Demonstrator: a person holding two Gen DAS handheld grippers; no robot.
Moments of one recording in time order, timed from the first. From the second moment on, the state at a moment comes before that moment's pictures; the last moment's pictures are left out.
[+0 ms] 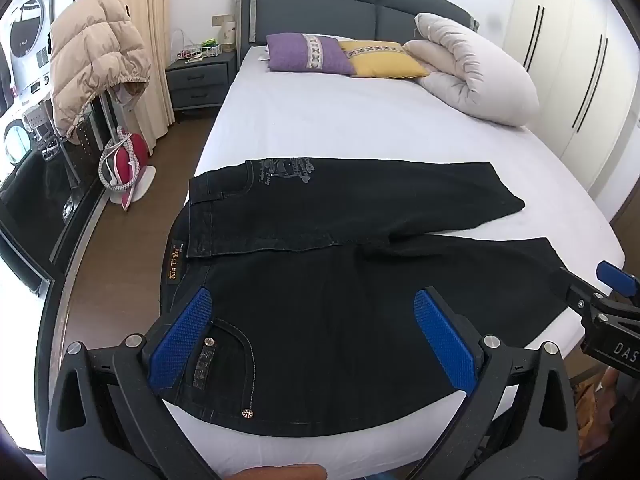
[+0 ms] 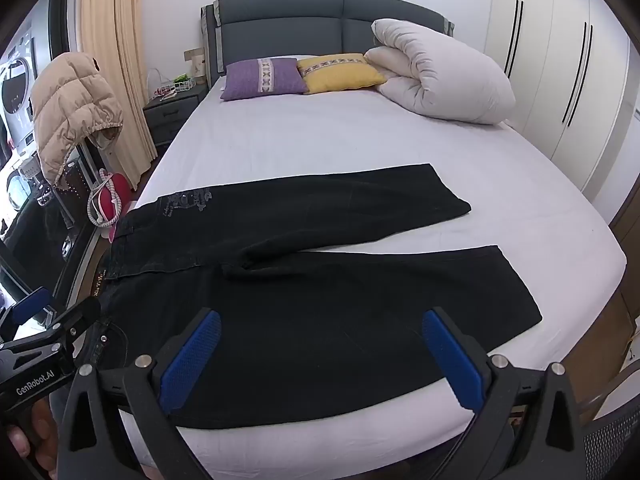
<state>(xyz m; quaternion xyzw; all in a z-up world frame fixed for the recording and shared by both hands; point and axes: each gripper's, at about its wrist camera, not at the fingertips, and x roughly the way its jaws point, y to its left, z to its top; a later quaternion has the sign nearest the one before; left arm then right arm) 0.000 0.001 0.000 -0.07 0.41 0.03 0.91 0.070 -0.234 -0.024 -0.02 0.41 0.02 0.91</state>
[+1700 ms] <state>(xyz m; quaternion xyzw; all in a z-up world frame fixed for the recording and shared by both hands) 0.000 -0.003 0.002 -0.07 0.41 0.03 0.91 0.067 -0.232 -0.032 -0.02 0.41 0.02 0.91</state>
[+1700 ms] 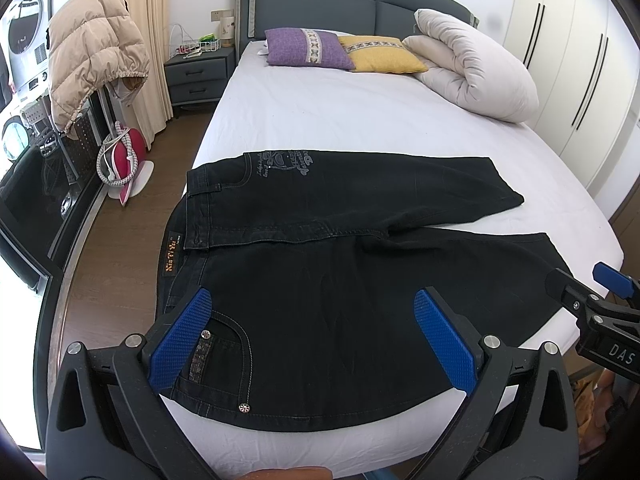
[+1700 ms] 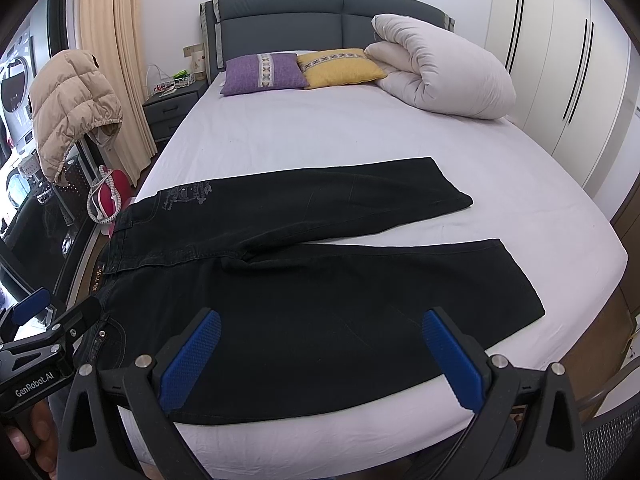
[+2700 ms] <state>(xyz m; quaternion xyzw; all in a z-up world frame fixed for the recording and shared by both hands) -0.009 -0.008 -0.021 -0.06 0.41 0.02 0.91 0.064 -0.234 -0.036 -0.02 0.41 0.02 0.91</state>
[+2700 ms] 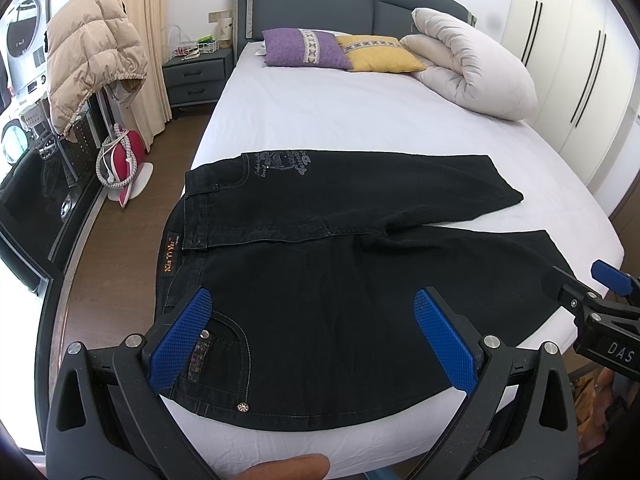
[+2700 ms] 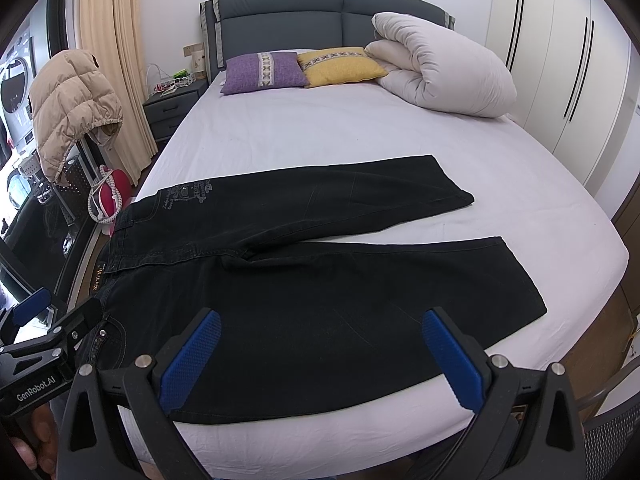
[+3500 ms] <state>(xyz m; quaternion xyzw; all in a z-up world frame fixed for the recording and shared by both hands) 0.093 0.079 -0.059 -0.12 0.43 -0.06 0.89 0.126 -0.227 -0.063 -0.02 0.43 0.11 0.89</state>
